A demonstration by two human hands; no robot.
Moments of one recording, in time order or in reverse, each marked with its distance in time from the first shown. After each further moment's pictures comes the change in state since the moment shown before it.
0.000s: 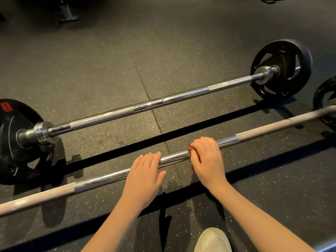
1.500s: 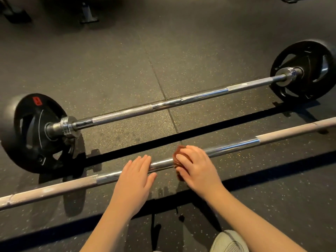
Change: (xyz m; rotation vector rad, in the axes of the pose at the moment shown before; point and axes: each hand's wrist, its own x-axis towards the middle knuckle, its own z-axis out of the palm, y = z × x) left_hand -0.039 -0.048 -0.032 -0.100 -0.202 -0.181; right_hand -0.015 -0.047 0.038 -0.044 -0.165 -0.358
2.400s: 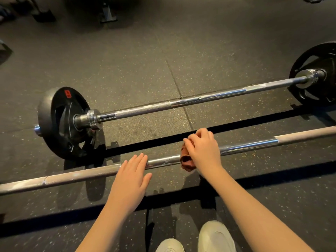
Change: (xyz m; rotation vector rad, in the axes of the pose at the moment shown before) left_hand -0.038 -0.044 -0.014 0.011 0.005 -0.101; right_hand 0.062 -0.025 0.010 0.007 -0.084 0.403
